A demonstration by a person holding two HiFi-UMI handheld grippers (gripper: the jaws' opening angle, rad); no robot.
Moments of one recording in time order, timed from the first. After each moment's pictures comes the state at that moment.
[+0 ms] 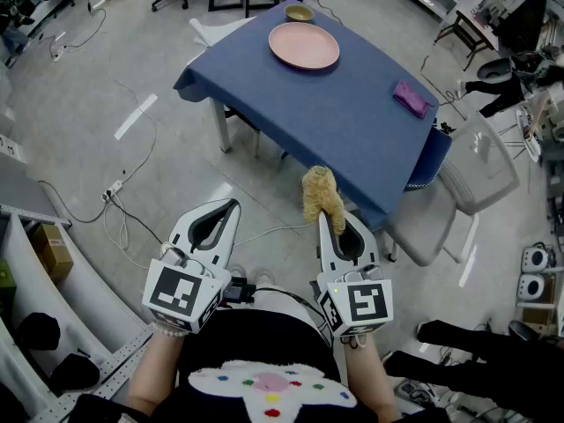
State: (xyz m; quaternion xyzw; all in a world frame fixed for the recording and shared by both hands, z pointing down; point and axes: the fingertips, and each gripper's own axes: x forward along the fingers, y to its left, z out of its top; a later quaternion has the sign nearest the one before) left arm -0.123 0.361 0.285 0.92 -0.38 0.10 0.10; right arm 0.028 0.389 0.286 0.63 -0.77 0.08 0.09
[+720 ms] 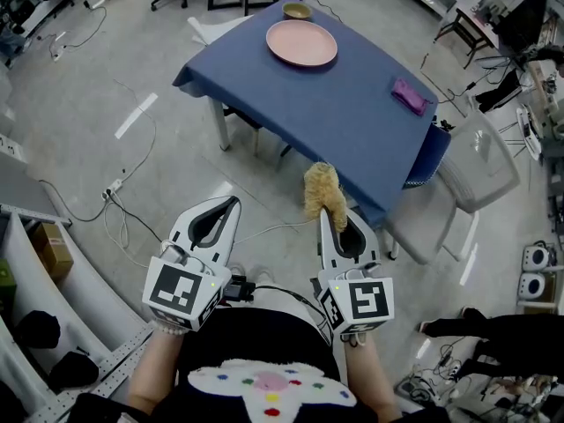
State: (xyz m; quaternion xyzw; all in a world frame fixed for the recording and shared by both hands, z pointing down) left arm -0.115 0.363 0.283 0.92 -0.37 0.10 0.09; right arm 0.038 0.392 0.283 0.63 -0.77 0.09 0.08
